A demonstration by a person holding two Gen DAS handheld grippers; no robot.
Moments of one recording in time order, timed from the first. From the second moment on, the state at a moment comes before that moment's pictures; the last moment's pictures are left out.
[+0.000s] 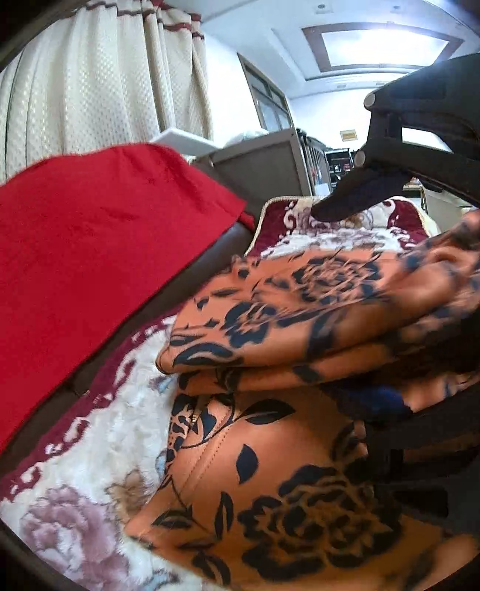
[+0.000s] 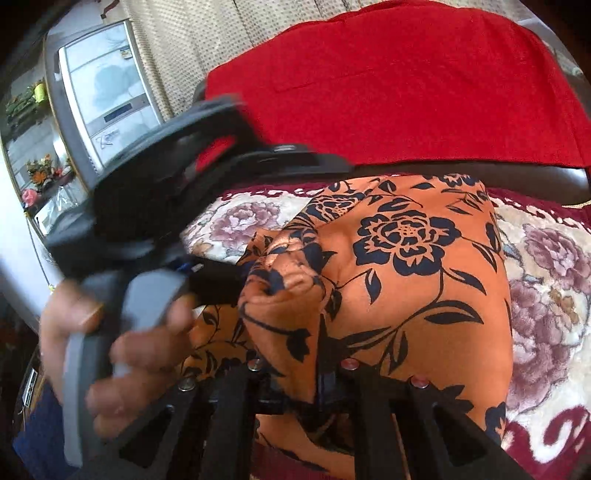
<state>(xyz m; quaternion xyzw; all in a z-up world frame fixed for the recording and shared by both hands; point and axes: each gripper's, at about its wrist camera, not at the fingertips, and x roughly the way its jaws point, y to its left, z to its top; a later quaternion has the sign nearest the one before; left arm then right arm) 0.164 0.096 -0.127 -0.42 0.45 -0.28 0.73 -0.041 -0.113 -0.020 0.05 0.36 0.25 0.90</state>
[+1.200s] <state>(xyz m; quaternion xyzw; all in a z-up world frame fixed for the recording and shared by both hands) 0.133 0.220 -0.139 -0.32 0.45 -0.21 0.80 -0.059 -0.027 -0.041 0.04 0.41 0.33 0.85</state>
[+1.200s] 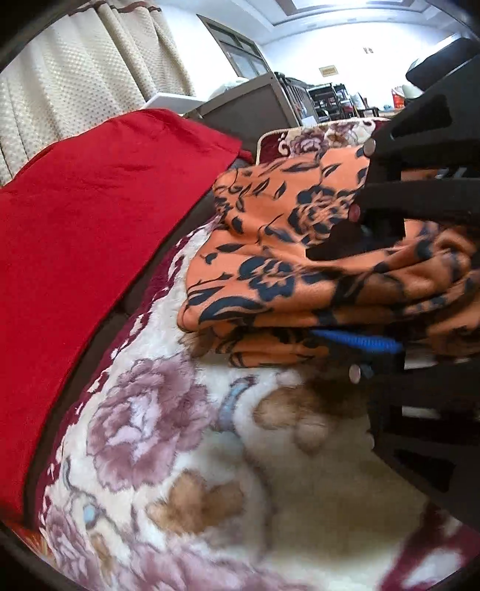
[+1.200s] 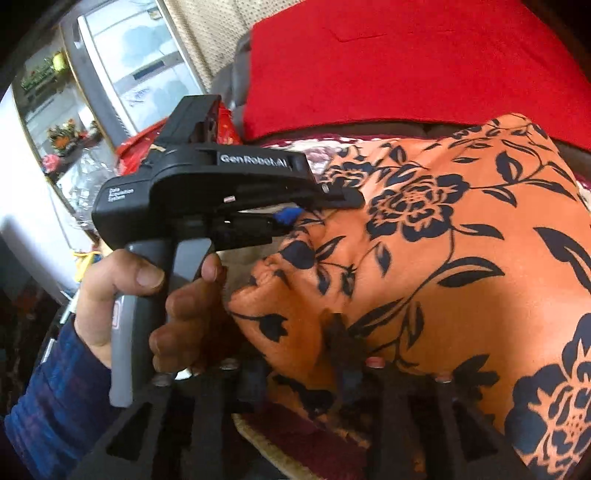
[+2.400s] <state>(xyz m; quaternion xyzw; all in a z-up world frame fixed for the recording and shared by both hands) 0.068 0.181 -0.156 -0.27 0.47 -0.09 0.84 0.056 -0.212 -0.063 0.32 0.50 0.29 0.75</state>
